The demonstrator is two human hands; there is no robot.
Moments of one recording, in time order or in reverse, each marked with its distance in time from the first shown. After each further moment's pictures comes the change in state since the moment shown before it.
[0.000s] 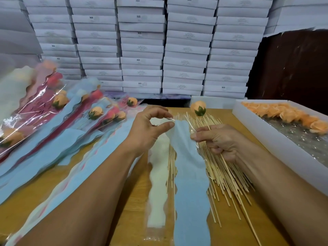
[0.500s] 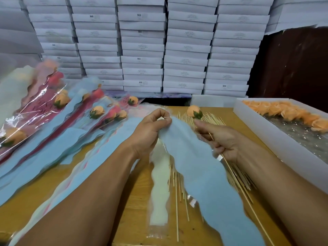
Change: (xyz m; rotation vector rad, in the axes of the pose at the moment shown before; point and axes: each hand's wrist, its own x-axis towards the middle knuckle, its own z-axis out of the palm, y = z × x) left_hand -0.001 0.001 0.004 -0.407 -0.130 -0.308; right_hand -0.002 -0.003 0.004 0.161 -0.136 0.155
